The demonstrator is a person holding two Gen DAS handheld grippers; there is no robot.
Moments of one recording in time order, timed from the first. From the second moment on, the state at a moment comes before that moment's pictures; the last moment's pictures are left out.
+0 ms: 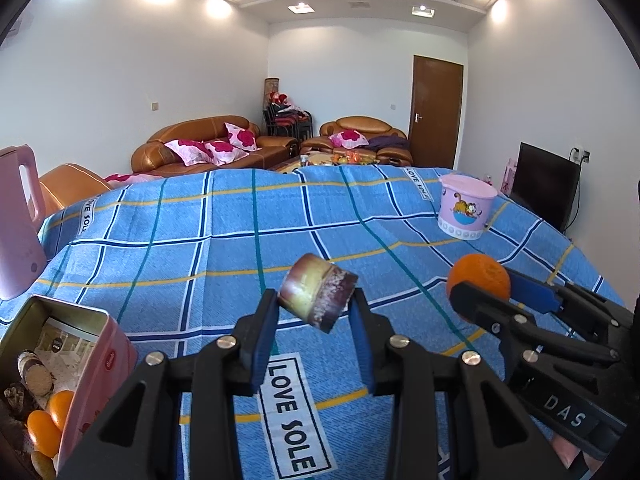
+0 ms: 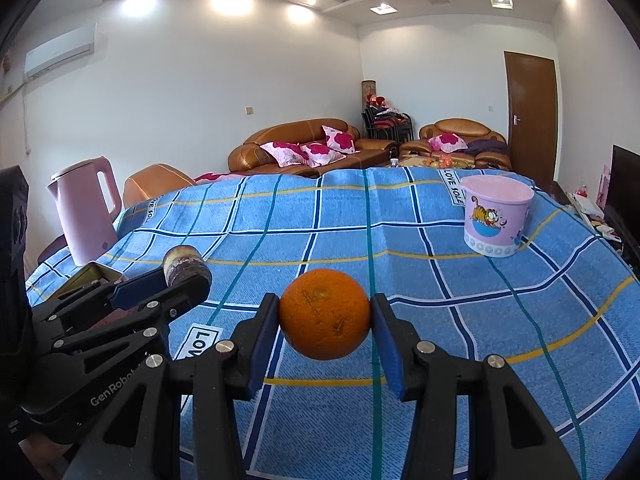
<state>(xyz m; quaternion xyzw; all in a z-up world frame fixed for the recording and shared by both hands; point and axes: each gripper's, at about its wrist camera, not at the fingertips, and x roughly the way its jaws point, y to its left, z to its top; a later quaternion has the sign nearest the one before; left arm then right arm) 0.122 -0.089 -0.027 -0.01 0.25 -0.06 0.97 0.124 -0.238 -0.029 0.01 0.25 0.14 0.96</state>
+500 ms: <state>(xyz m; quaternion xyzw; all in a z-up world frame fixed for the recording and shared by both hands) 0.115 -0.086 -0.023 -0.01 0.23 -0.05 0.97 0.116 -0.239 -0.026 0.01 0.23 0.14 0.96</state>
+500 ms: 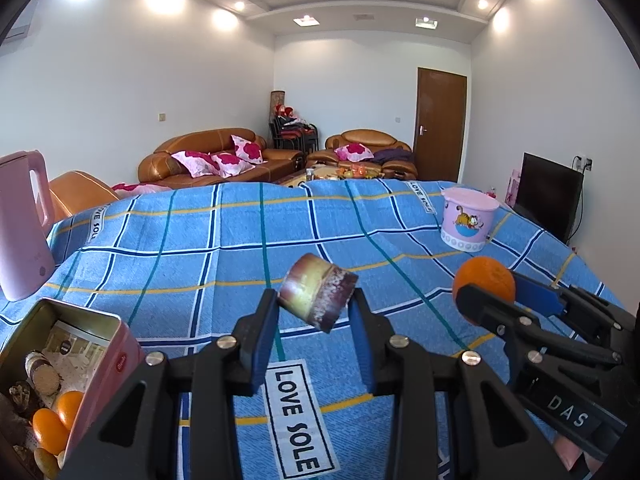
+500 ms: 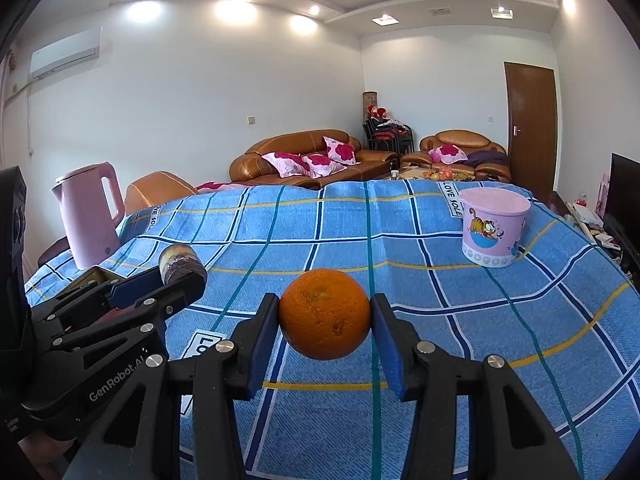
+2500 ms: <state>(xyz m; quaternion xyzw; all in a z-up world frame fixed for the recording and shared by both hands) 0.028 0.102 0.000 -0.03 0.26 0.11 0.96 0.066 -0.052 0.037 -0.01 0.22 0.35 0.91</state>
